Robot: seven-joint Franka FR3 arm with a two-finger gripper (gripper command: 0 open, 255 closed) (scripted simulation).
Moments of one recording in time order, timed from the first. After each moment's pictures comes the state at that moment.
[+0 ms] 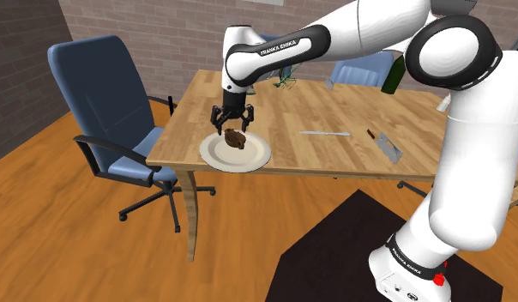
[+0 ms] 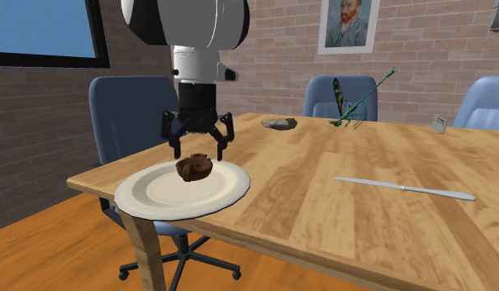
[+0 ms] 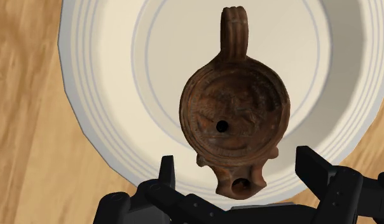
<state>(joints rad) 0.08 0.38 0.22 -1.68 -0.03 2.04 0.55</state>
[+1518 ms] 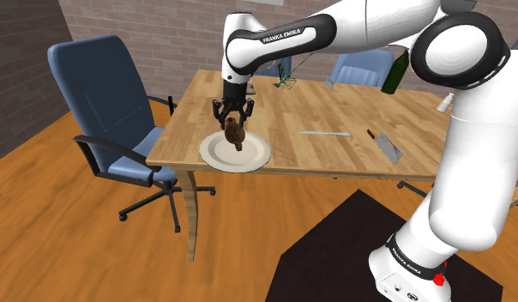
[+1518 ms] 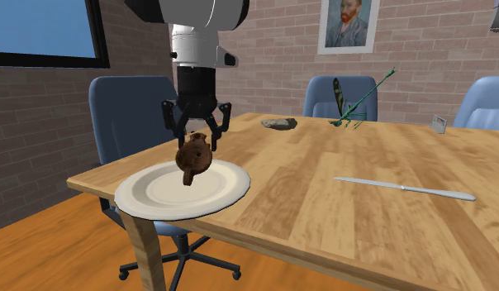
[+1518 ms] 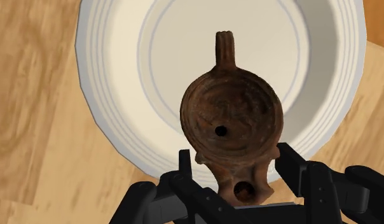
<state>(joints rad) 0.08 0.35 0.22 -1.64 -0.02 1.98 0.55</state>
